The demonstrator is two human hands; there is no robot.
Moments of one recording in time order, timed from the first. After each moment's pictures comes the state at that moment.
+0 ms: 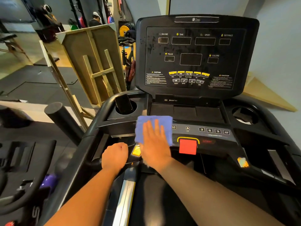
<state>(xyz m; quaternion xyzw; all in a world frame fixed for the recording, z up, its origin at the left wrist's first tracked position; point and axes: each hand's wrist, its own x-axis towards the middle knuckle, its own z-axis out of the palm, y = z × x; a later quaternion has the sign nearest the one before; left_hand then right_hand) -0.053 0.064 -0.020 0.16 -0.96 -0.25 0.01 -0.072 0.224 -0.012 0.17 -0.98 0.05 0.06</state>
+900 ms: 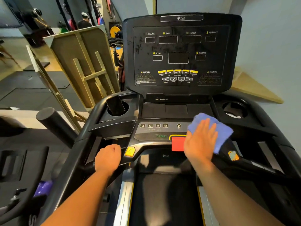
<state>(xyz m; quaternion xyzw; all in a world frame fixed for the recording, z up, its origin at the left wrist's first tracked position) -0.055 0.062 -0.026 0.14 -0.96 -0.25 0.01 -0.064 0.364 -0.012 -0.21 -0.96 0.15 0.10</state>
